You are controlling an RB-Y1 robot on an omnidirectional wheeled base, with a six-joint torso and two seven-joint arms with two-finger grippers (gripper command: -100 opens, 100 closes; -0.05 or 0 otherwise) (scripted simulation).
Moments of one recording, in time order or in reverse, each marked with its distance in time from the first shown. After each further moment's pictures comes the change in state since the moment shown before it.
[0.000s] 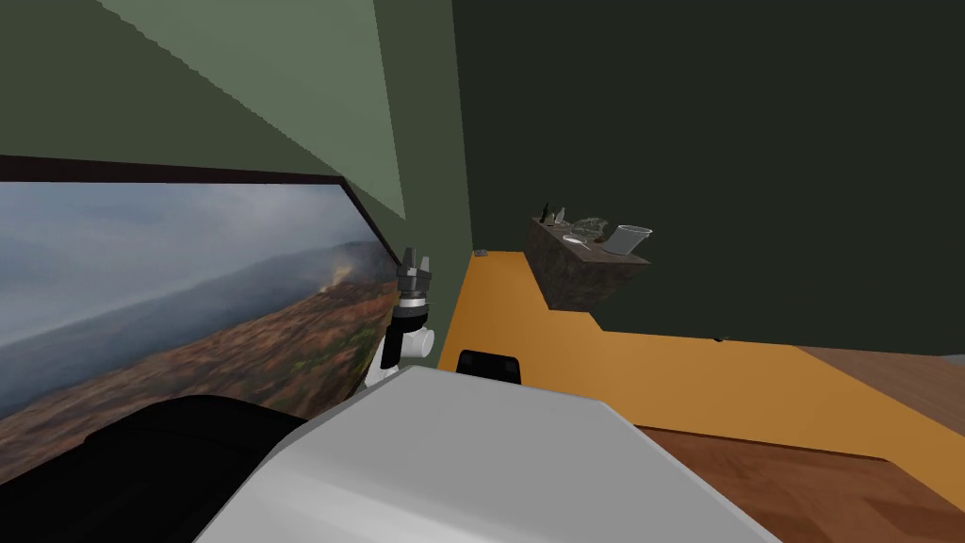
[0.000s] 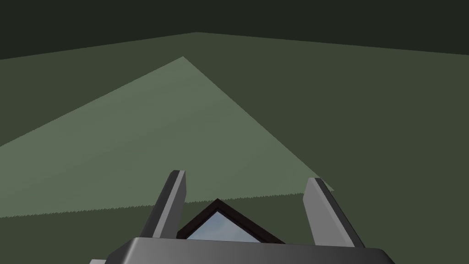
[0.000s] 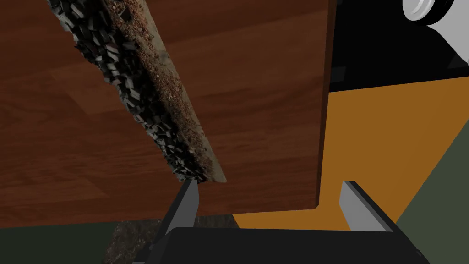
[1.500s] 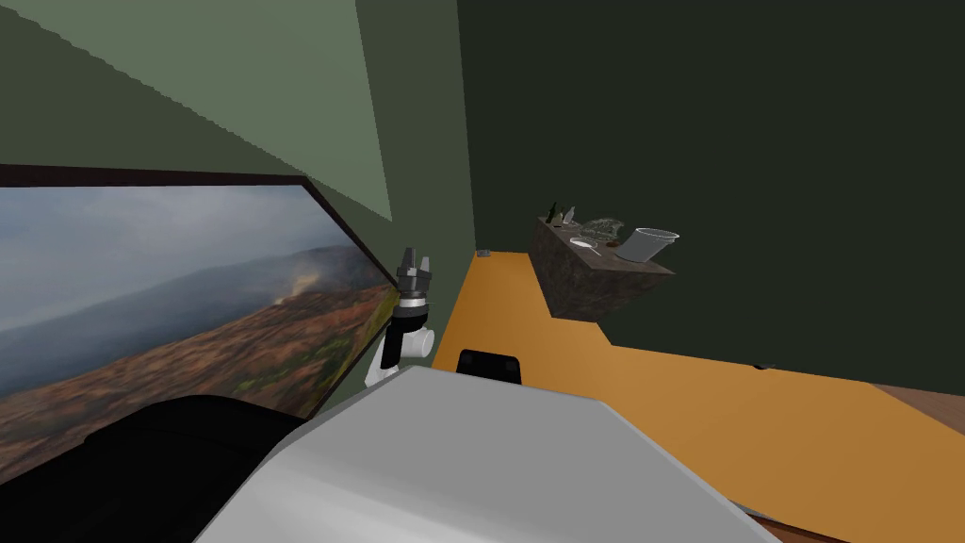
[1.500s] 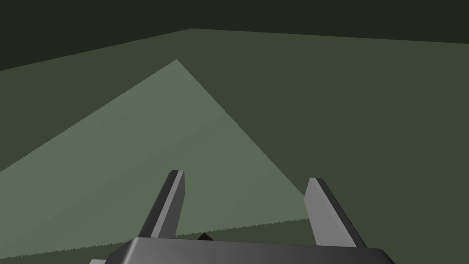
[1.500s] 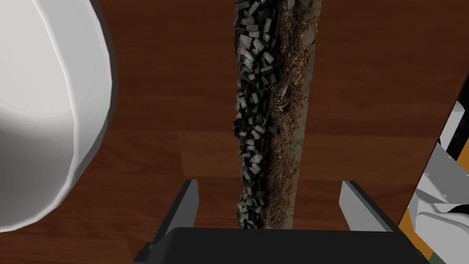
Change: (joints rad) left arm 0.000 0.000 0.000 0.000 0.000 0.000 0.000; right arm 0.022 0.045 0.138 0.248 0.134 -0.003 0.110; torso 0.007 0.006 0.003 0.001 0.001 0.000
